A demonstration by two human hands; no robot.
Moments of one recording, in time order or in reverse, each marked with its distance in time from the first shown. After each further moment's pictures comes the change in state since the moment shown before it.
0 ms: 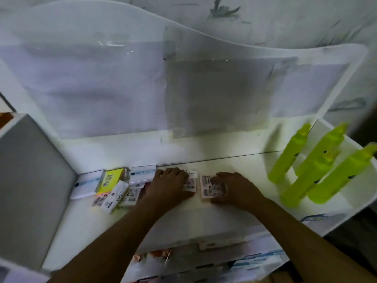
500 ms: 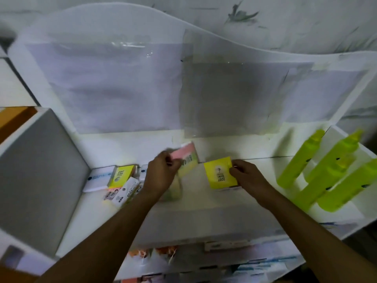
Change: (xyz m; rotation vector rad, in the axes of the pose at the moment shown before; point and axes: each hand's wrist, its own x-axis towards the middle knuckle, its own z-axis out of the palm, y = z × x) left_hand -0.010 -0.016 -0.043 -0.811 0.446 -0.431; right_hand -0.007 -0.022 -0.032 0.891 0.213 0.081
